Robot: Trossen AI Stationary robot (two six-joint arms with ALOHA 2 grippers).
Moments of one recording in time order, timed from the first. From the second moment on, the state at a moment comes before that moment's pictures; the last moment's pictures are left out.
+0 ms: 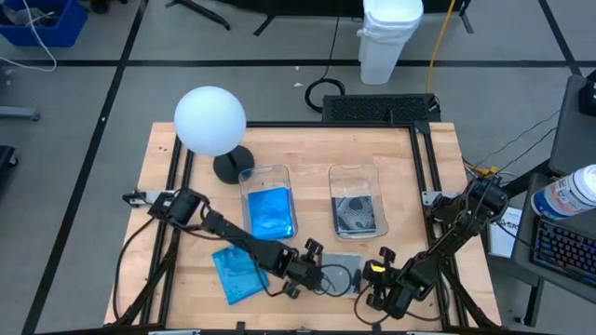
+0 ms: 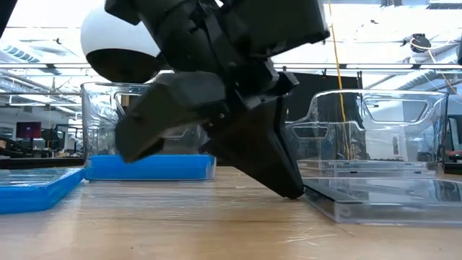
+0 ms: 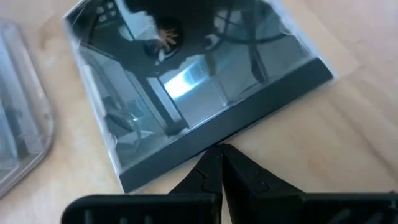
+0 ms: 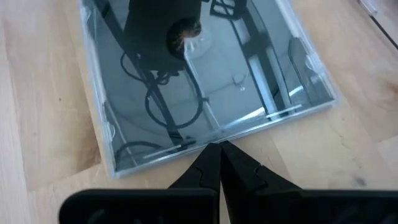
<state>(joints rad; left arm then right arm) -0.44 2.24 1.53 -0.34 -0.17 0.24 0.90 1.75 0.83 -0.35 0.52 1.23</state>
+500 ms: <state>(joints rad) -0.50 2.24 1.53 -0.32 -0.15 0.32 0.90 1.76 0.81 -0.18 0.51 1.17</state>
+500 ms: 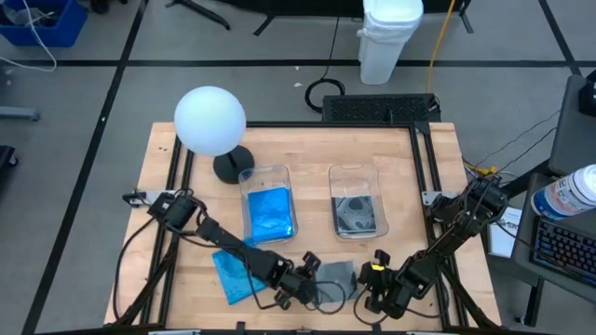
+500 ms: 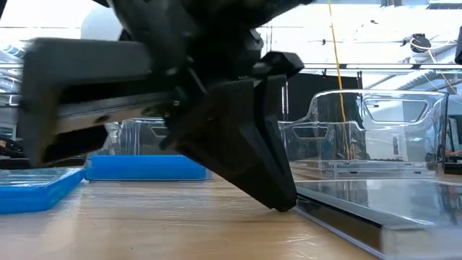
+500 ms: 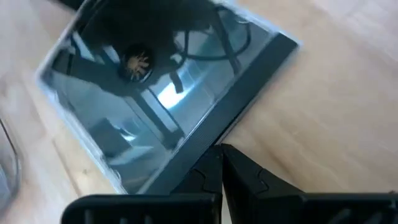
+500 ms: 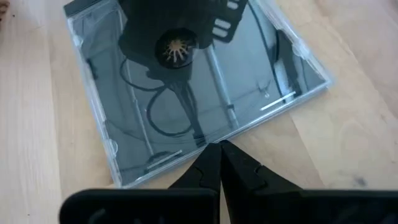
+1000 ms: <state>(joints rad) -0.55 2.23 1.53 -0.35 -0.44 0.58 0.90 1.76 0.81 -0.18 0.50 1.16</state>
